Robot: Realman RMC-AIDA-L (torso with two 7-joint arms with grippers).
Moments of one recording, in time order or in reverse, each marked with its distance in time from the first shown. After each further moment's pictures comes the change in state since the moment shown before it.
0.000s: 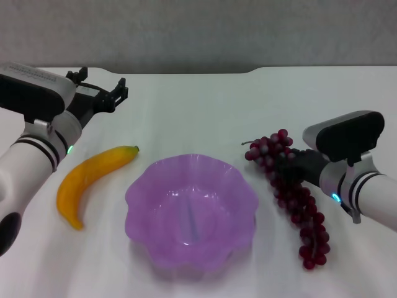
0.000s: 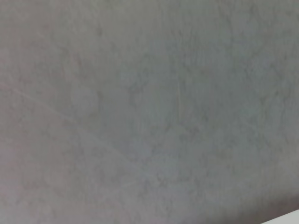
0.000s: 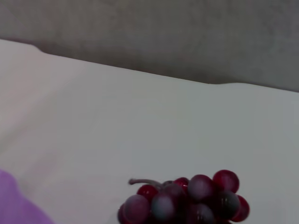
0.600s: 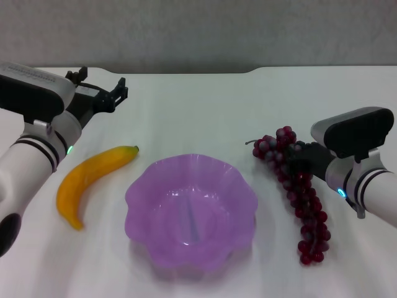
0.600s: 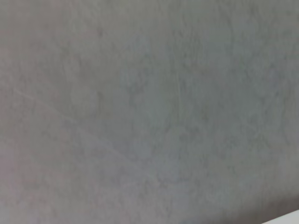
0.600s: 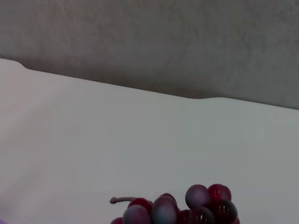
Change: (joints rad) left arm 0.004 0.000 0.000 -0.004 0.000 0.004 0.000; right arm 0.004 -0.001 -0.005 0.035 -0.004 -0.071 0.018
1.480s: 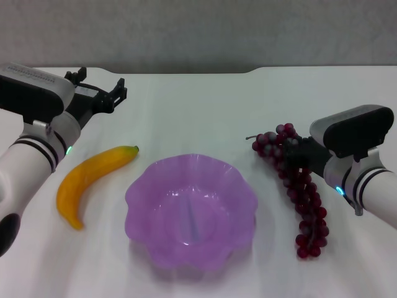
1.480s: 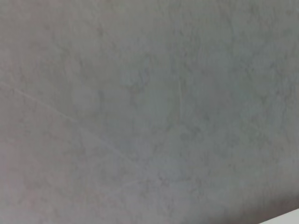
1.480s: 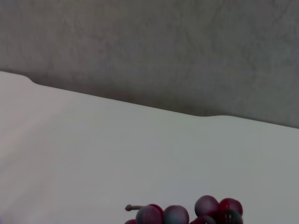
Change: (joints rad) left arm 0.002 0.002 0.000 -0.002 -0.002 -0.004 0.008; right arm -0.007 0.000 -0.017 -0.010 -0.002 -0.050 -0.003
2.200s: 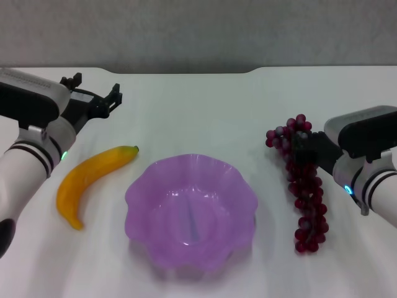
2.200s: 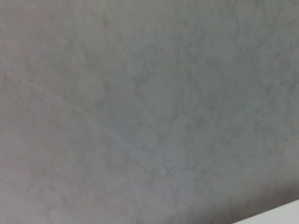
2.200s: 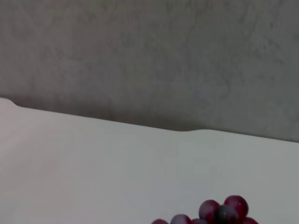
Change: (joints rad) left arm 0.016 0.002 0.000 0.004 0.002 -0.002 0.000; right arm -0.043 -0.005 0.020 -0.018 0.005 -0.075 0.003
